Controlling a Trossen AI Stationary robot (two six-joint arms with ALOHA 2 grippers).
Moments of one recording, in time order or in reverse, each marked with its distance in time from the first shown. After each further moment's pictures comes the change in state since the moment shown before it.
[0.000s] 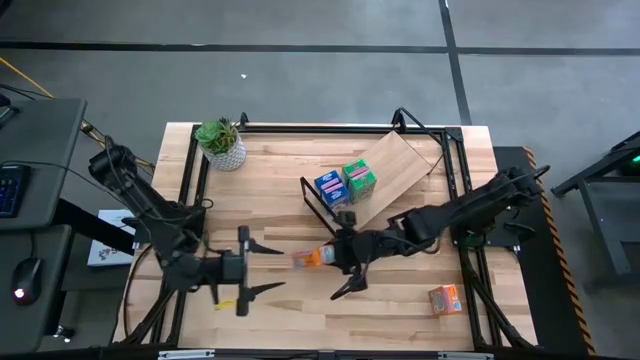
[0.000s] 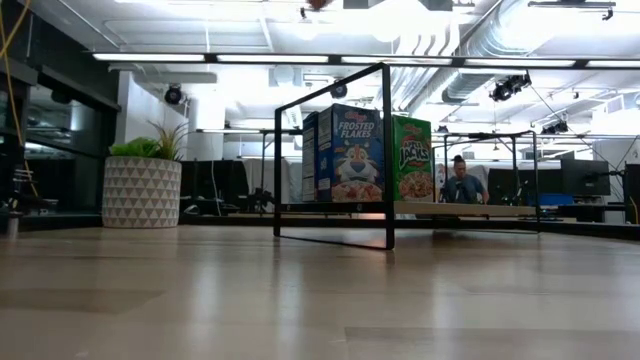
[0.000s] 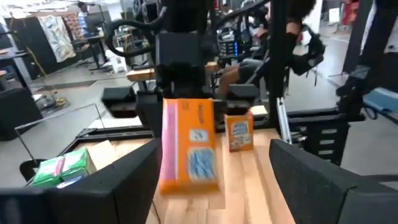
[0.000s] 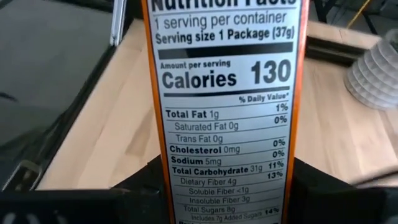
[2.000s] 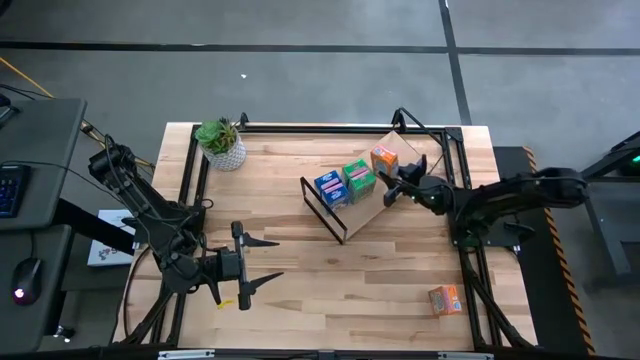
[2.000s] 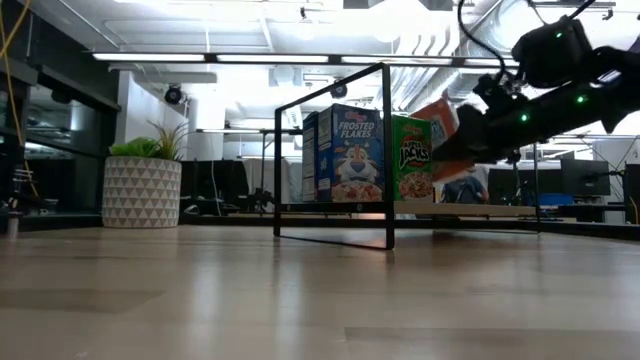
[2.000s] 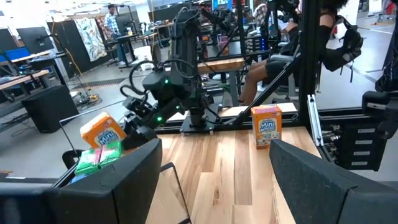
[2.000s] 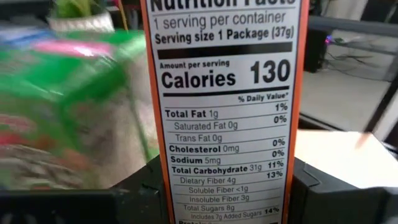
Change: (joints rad) left arm -0.026 -0.016 0.000 -0.039 -0.141 0.007; right arm -0.597 -0.473 -1.299 1.205 0.279 0.151
